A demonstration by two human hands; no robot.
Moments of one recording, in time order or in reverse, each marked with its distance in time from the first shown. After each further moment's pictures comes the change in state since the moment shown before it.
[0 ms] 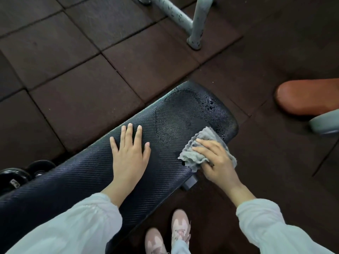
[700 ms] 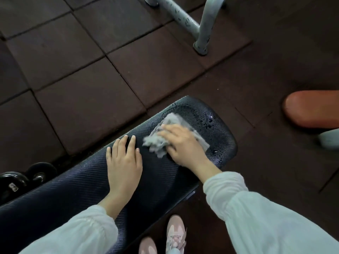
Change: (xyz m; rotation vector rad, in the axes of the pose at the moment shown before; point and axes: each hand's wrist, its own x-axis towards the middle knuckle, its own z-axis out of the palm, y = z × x) left_hand 0.025 0.018 -0.006 -0.047 0.125 -0.117; right_hand 0.120 -0.012 0.027 -0.055 -0.246 -0.177
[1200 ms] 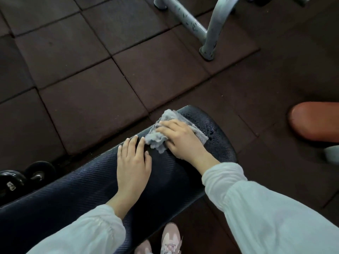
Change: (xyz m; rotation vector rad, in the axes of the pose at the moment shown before) left_hand 0.021 0.025 0.011 0.000 -0.028 0.011; right_hand 0.042 0.024 -0.010 -0.046 -0.021 -0.094
